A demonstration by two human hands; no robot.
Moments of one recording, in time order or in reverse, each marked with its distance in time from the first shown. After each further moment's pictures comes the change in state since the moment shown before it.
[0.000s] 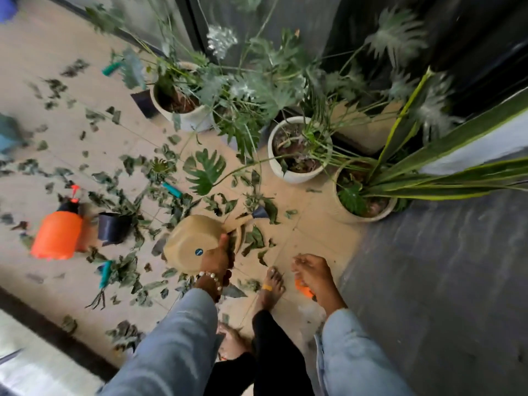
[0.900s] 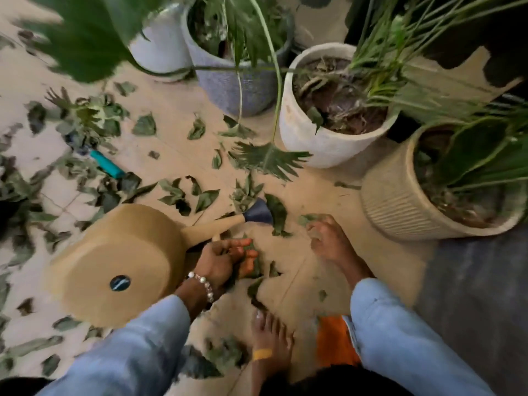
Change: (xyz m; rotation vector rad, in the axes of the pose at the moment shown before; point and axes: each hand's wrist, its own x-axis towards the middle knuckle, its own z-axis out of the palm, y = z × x) left_hand 0.331 -0.108 0.115 -0.268 -0.393 0.152; right_hand 0.397 0.106 0.042 -1.016 0.118 -0.581
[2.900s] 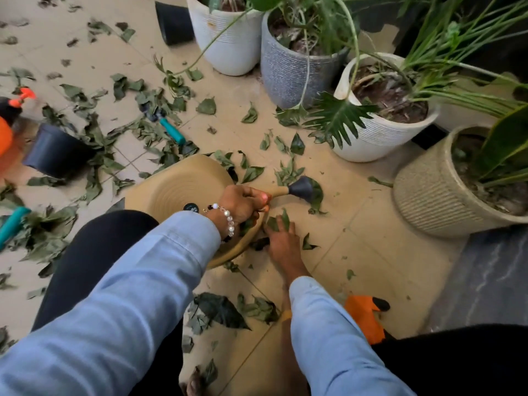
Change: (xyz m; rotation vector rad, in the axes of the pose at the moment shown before) left_hand -0.037 0.005 -0.069 0.278 0.038 0.274; right_hand -0.054 -0.139 0.158 -0.349 0.086 -0.211
